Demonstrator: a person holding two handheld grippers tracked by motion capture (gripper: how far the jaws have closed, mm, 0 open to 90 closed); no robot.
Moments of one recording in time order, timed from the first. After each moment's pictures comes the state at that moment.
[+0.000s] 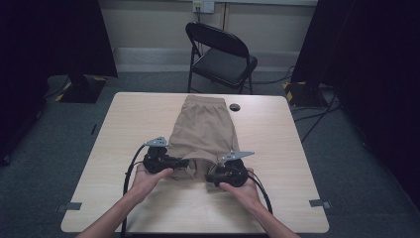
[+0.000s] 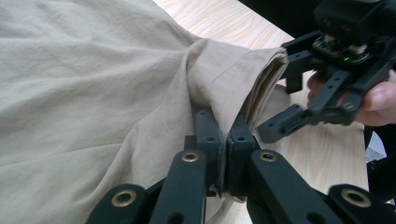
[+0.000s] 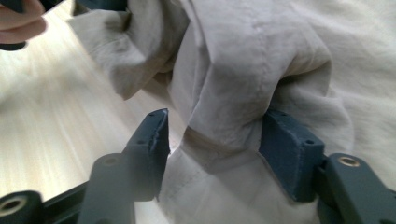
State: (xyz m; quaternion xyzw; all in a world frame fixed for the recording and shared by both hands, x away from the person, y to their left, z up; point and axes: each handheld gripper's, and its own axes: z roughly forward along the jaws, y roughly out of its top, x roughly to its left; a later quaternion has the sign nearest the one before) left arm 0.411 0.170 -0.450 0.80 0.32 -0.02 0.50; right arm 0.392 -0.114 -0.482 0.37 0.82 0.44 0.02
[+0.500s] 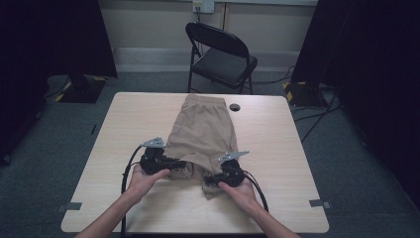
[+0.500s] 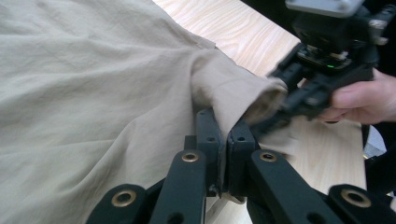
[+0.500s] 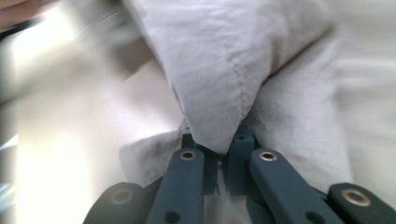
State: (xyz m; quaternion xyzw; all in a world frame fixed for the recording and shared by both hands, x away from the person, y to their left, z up) left arm 0.405 0.181 -0.446 0.80 0.32 -0.01 0.50; right arm 0.393 -0.109 -0.489 0.34 0.84 0.42 -0.06
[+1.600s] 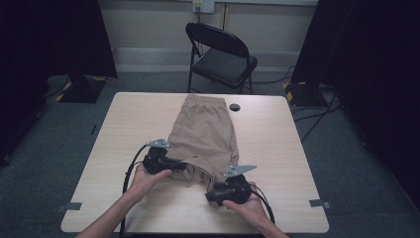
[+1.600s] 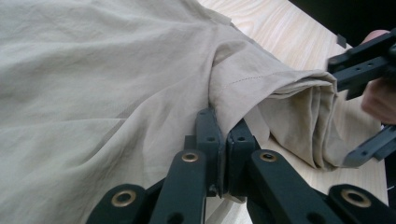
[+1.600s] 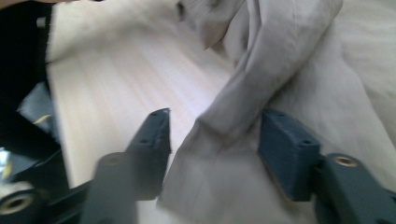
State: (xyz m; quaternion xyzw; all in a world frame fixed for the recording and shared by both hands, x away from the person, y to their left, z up) left arm 0.417 0.174 -0.462 0.82 0.33 -0.03 0.47; right arm 0.346 -0.117 -0.482 0.33 0.84 0.43 -0.01
